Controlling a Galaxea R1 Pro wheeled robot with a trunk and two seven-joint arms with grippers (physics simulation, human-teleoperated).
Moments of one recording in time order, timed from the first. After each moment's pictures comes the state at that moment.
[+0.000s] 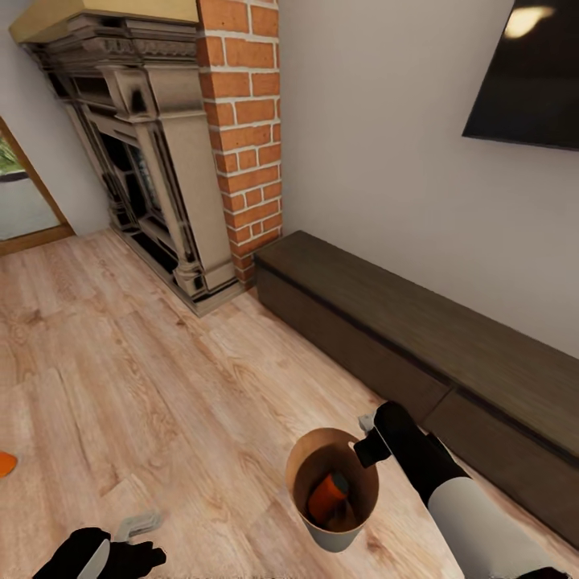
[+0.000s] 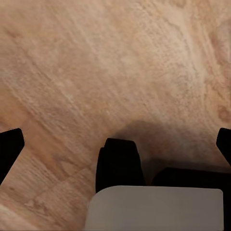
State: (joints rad) left arm -0.31 0.26 -0.11 -0.73 0.40 0.71 -0.09; right arm -0.70 -0.03 0.25 -0.79 0.30 1.04 0.39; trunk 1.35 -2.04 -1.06
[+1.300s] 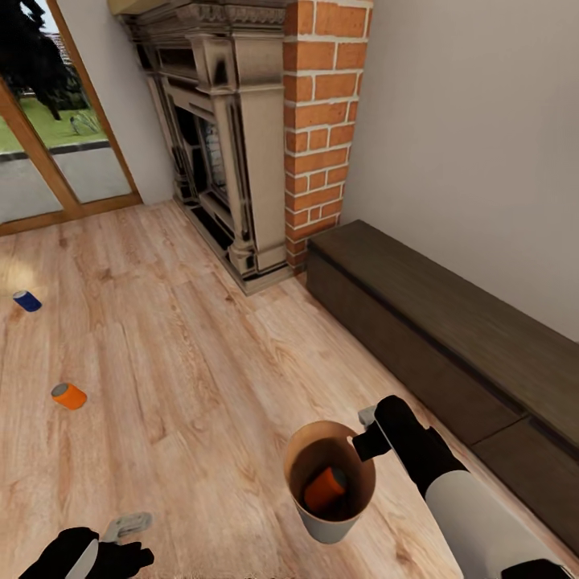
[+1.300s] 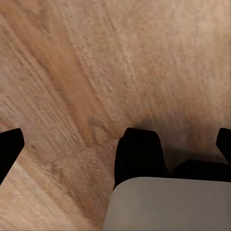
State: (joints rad) left arm -0.31 0.30 -0.11 -0.72 0.40 0.71 -0.09; right arm -0.73 -0.01 0.20 -0.77 0.30 1.04 0.40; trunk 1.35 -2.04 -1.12
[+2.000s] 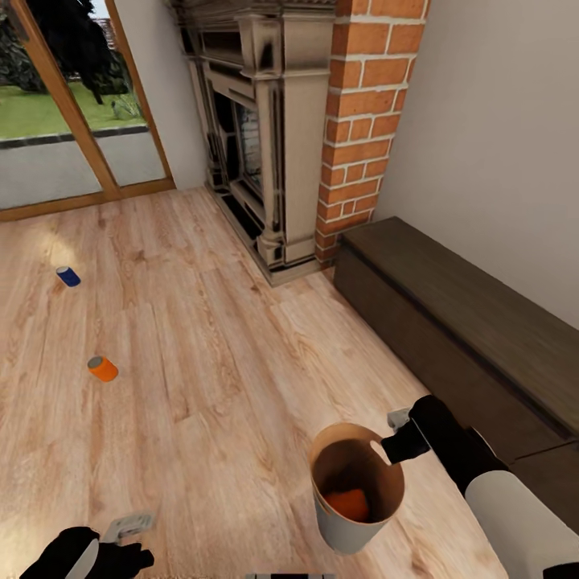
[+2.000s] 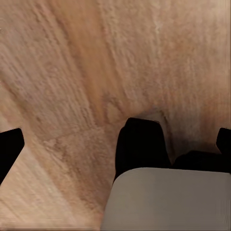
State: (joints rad) left arm -0.31 0.30 -0.11 -0.73 0.40 0.73 -0.09; right arm -0.73 -0.17 0.19 -0.77 0.30 1.04 0.61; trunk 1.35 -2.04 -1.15
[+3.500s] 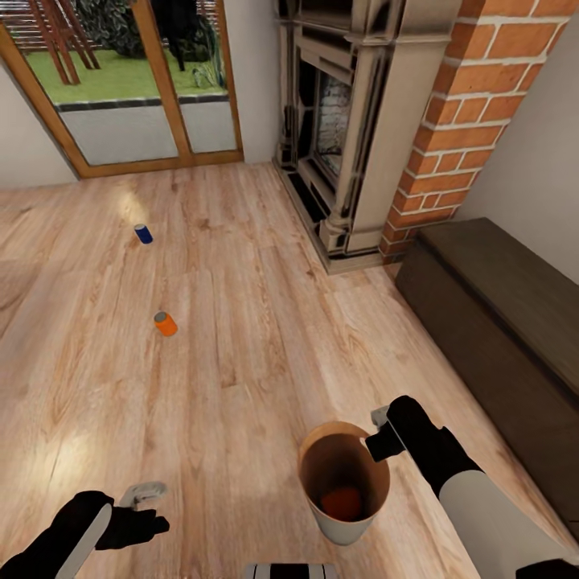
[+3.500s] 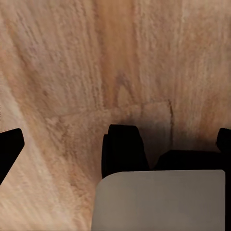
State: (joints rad) left arm -0.32 0.30 -0.11 -0.96 0.39 0.89 -0.08; right arm -0.73 -0.07 0.20 -0.77 0.32 1.04 0.43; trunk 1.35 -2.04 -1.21
